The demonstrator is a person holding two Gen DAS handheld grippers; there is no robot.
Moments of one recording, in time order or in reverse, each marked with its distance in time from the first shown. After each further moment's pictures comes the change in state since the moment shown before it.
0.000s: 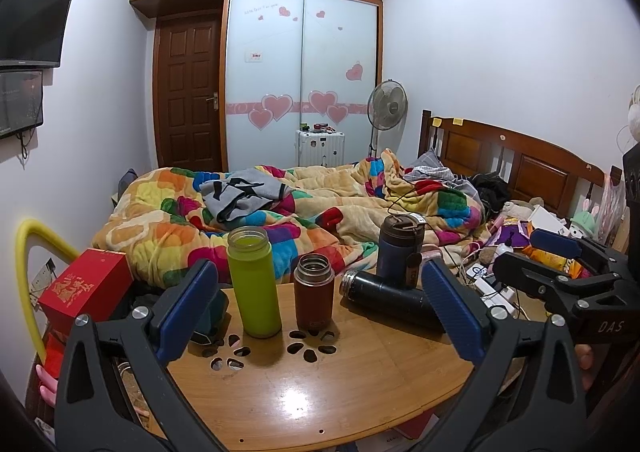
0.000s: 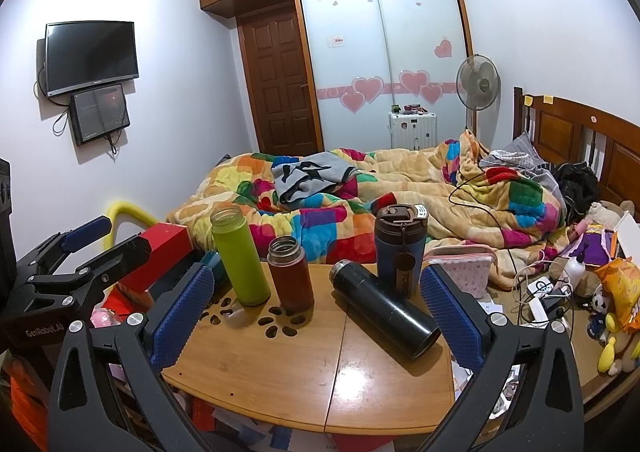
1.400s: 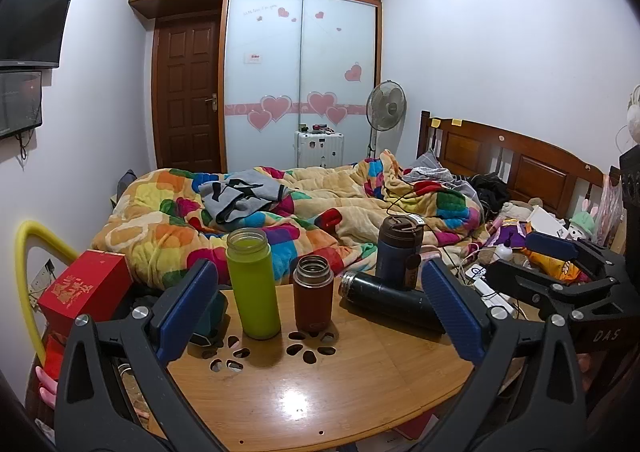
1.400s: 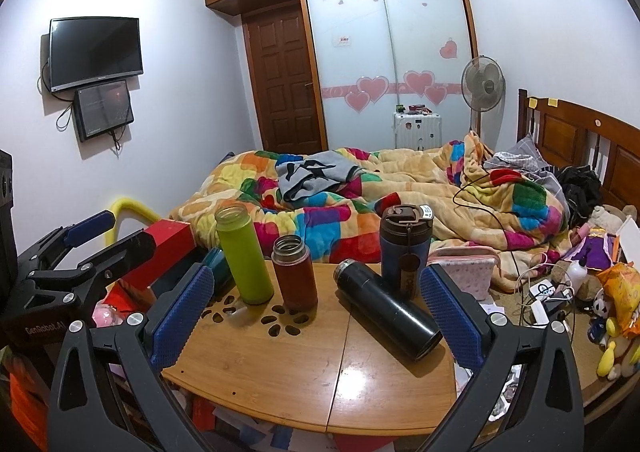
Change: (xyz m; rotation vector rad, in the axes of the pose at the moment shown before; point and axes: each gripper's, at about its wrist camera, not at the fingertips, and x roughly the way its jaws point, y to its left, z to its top) left arm -0.003 -0.001 0.005 0.002 -0.006 -0.004; right arm 0.001 0.007 0.003 -0.011 0.002 0.009
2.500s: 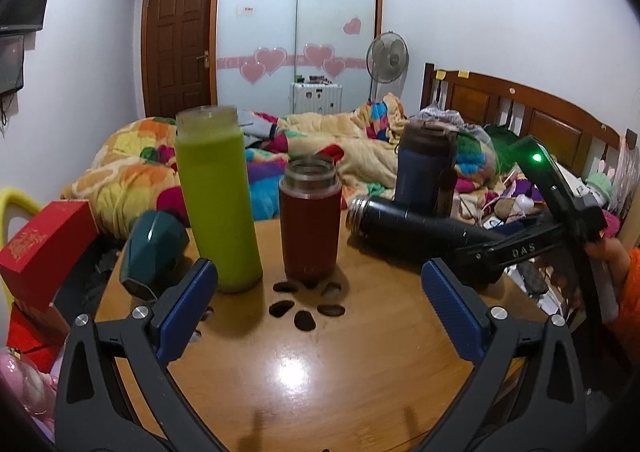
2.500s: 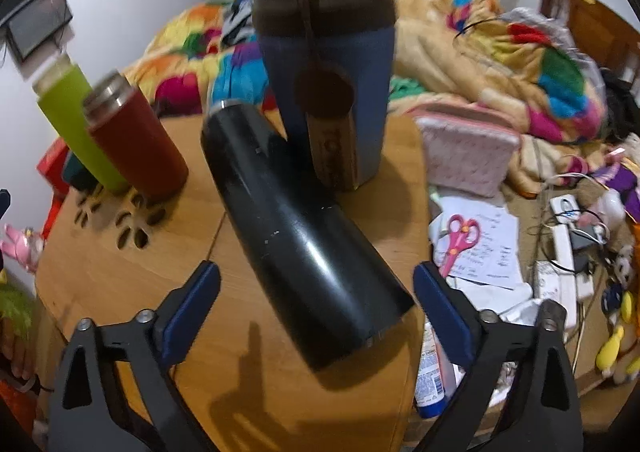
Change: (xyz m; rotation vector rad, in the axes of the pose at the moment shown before) left arm 0.118 0.004 -0.107 0.002 0.142 -0.014; right arm 0.210 -0.136 -0.082 0.005 0.591 -0.007
